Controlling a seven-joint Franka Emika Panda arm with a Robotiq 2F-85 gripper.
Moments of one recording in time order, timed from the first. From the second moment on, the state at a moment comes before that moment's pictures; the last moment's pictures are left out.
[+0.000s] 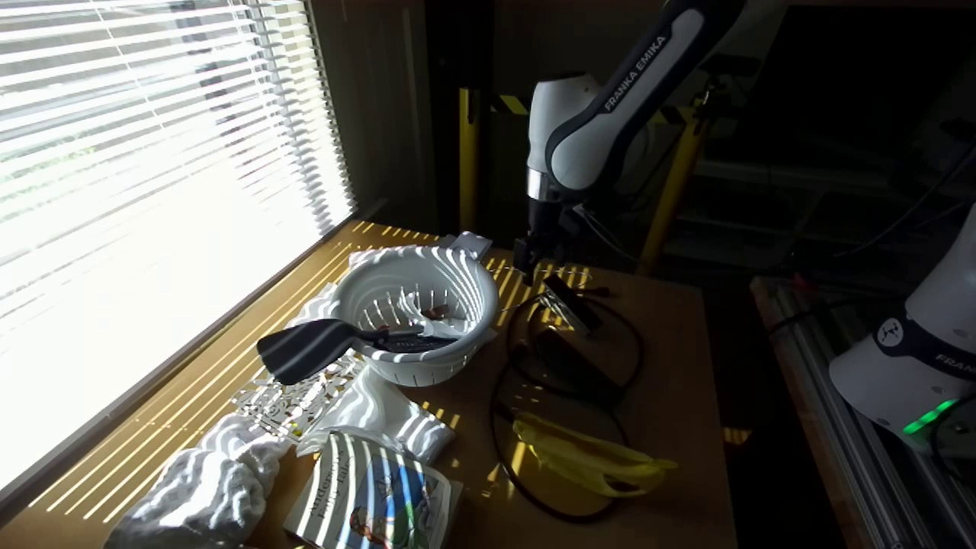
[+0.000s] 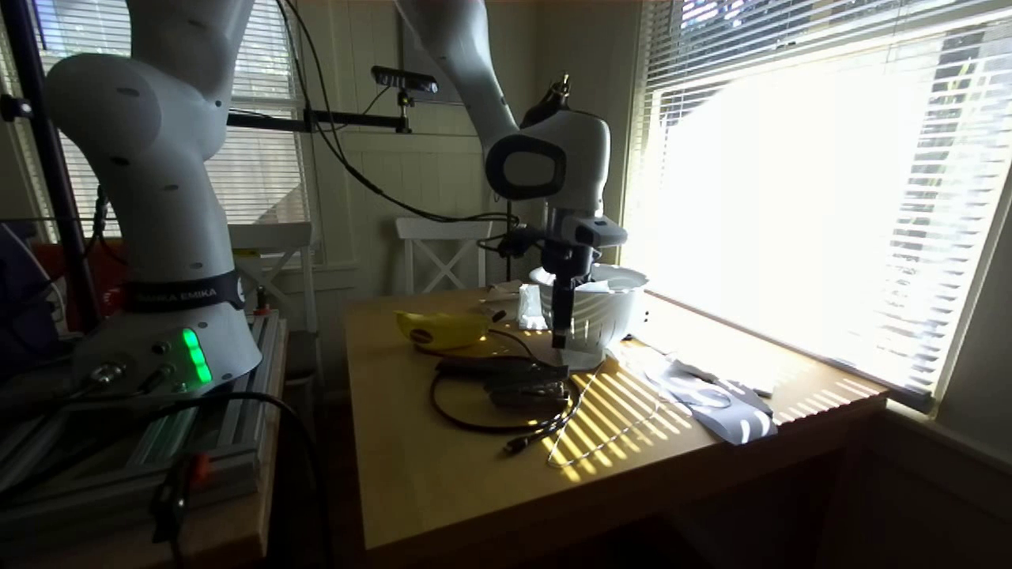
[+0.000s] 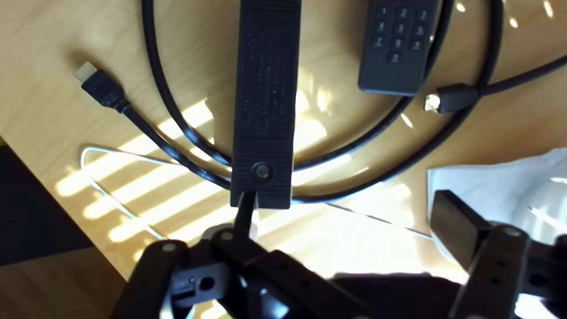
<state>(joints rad) -0.13 0.42 -0.12 -2.25 0.17 2.63 0.19</state>
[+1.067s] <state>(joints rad) 0.00 0.24 -0.07 -2.16 0.03 2.72 0.16</state>
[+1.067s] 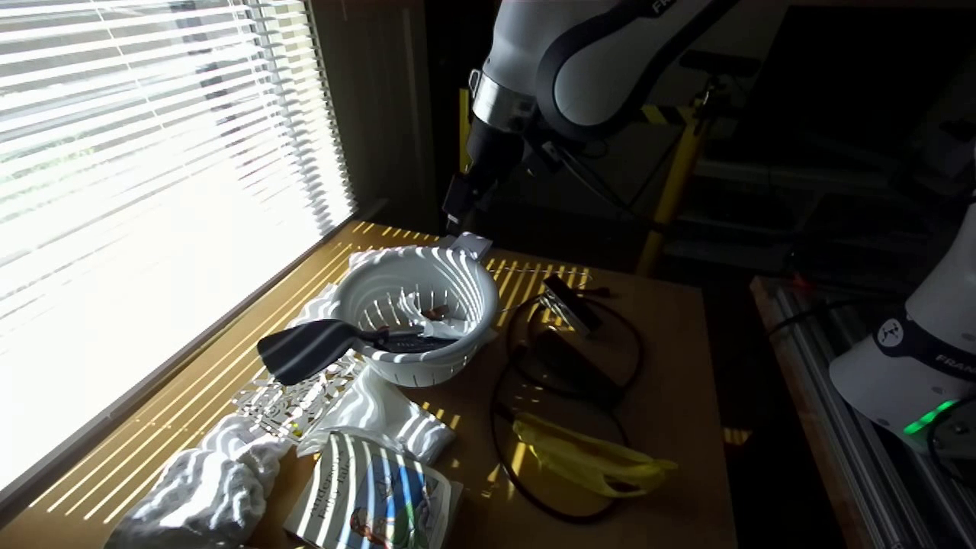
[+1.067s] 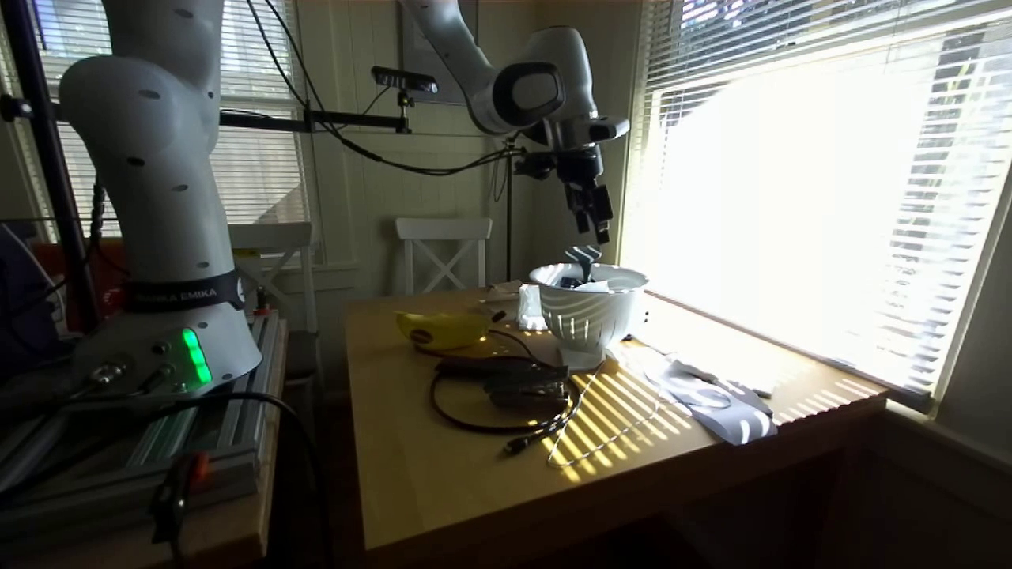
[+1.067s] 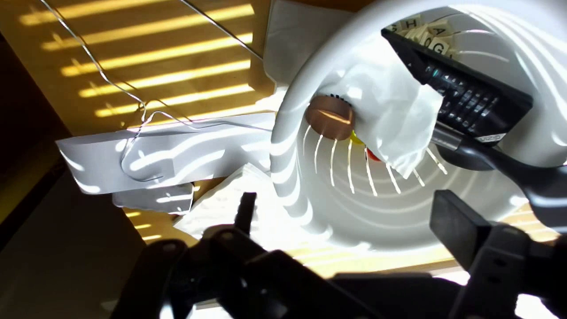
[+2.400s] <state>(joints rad) 0.10 0.39 -0.05 -2.04 -0.23 2.60 0.03</state>
